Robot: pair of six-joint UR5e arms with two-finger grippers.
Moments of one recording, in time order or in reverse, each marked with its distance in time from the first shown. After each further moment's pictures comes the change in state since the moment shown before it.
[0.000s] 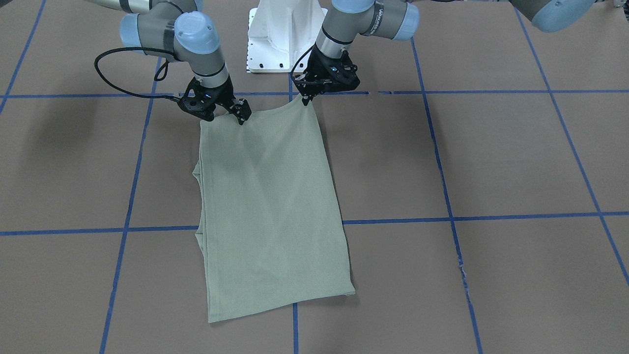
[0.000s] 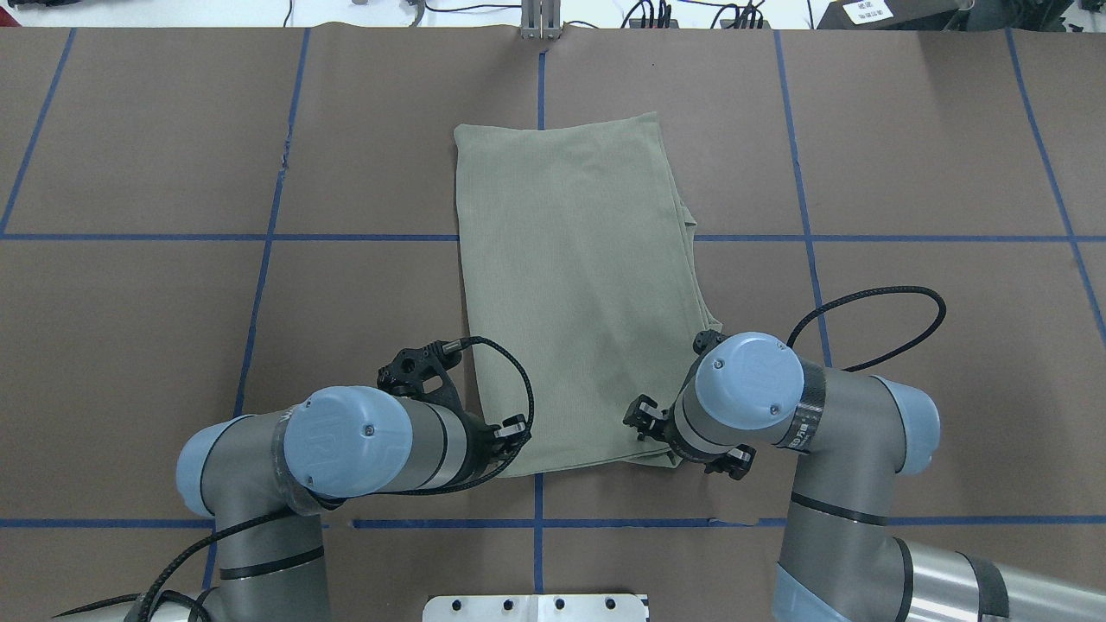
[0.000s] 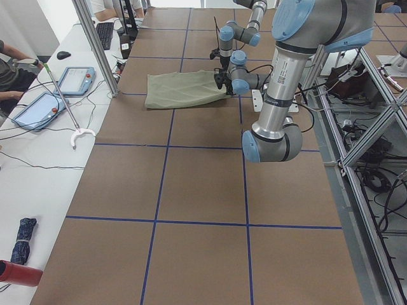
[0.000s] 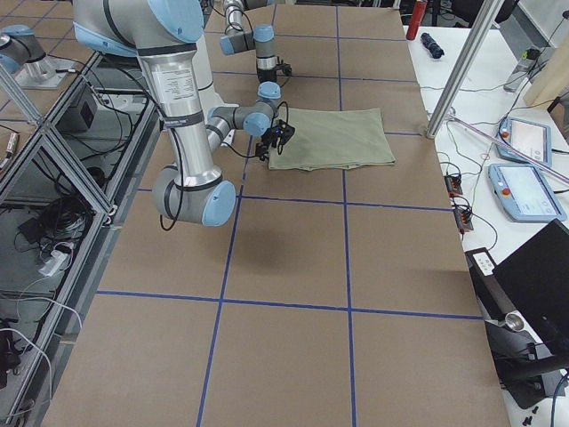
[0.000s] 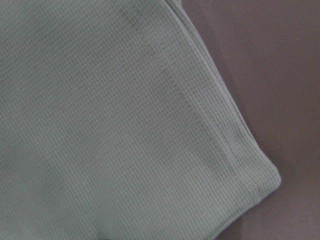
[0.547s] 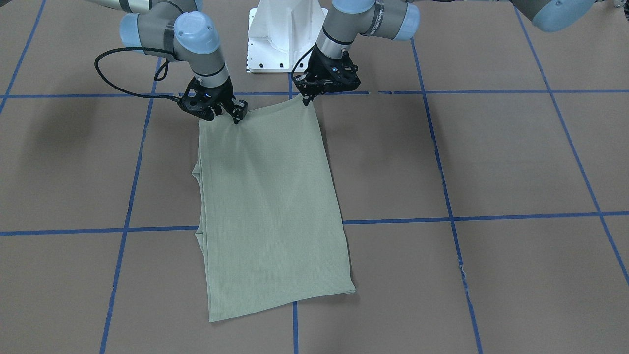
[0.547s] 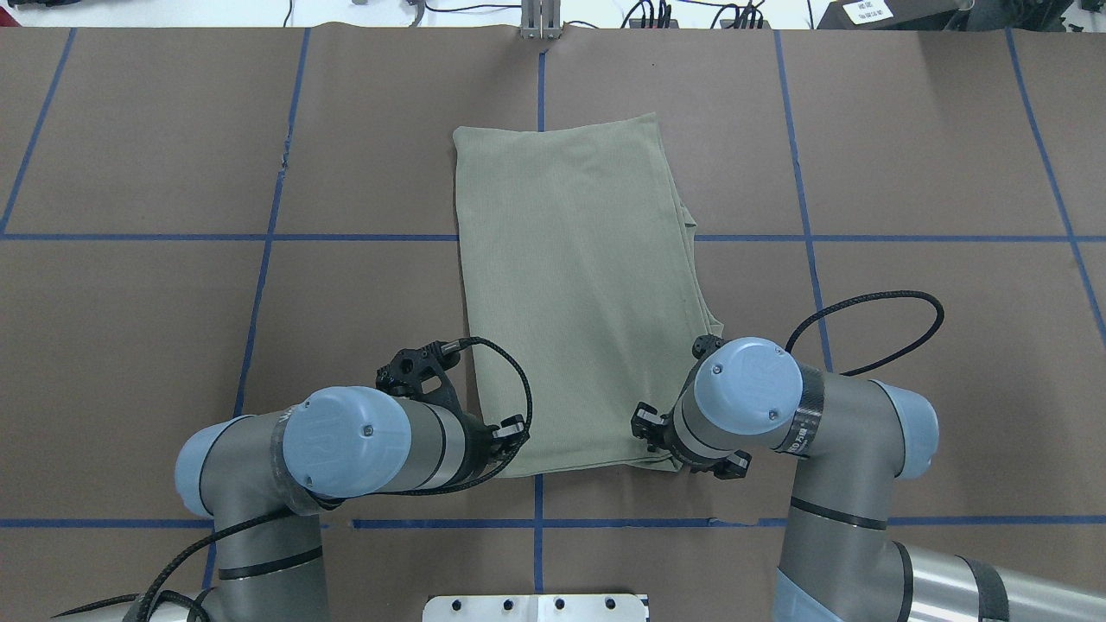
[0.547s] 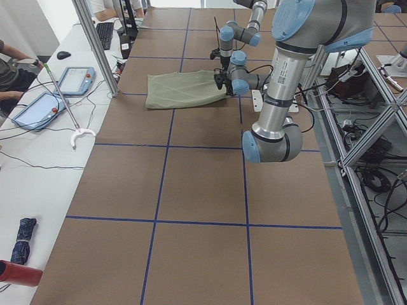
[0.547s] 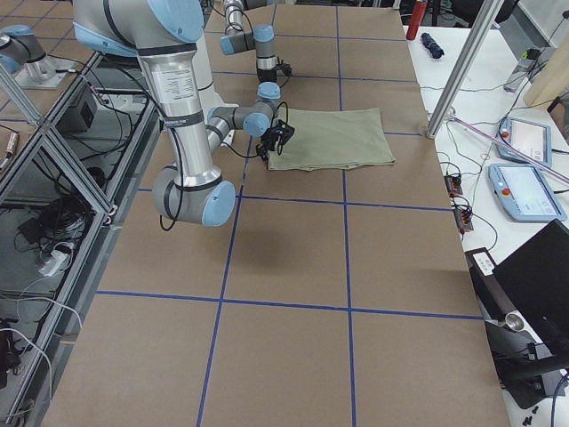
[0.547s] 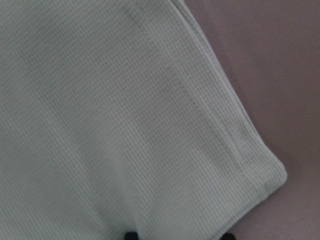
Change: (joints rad) left arm 0.000 0.003 0.000 0.000 0.000 0.000; right arm -0.002 0.000 0.000 0.000 0.002 0.000
